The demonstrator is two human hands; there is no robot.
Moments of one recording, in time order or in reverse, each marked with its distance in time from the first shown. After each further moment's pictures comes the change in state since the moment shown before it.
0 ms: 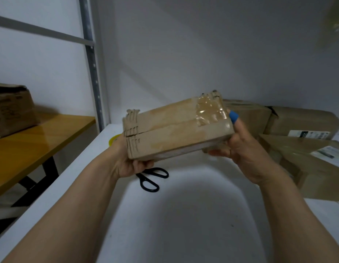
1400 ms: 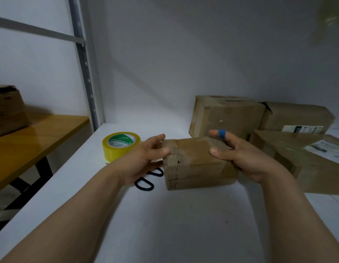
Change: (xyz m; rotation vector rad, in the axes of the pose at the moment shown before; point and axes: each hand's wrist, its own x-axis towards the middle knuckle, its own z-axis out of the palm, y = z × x) left_hand 0.021 -0.036 0.012 0.336 -0.352 0.130; right_hand -0.007 0.014 -0.022 -0.038 0.035 0.430
